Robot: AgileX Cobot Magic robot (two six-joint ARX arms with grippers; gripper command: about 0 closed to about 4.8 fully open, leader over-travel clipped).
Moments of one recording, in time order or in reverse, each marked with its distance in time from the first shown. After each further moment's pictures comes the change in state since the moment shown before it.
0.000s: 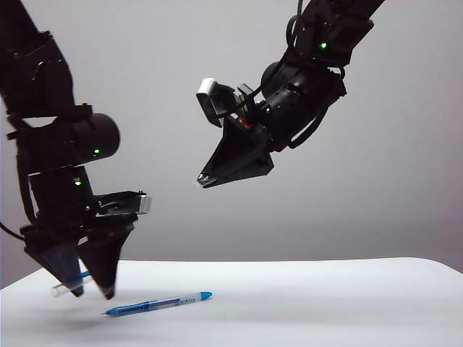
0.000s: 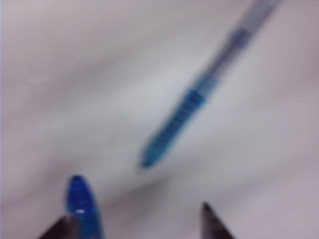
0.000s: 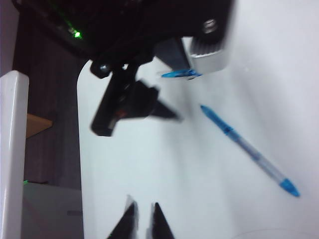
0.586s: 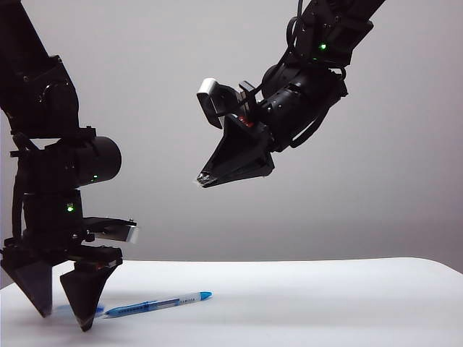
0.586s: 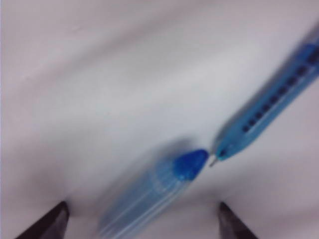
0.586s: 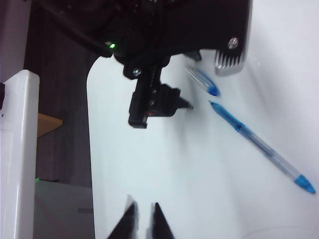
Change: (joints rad) left arm 0.000 0.078 0.009 -0.025 -0.169 0.023; right arm 0.005 0.004 0.001 -0.029 -0.025 0.000
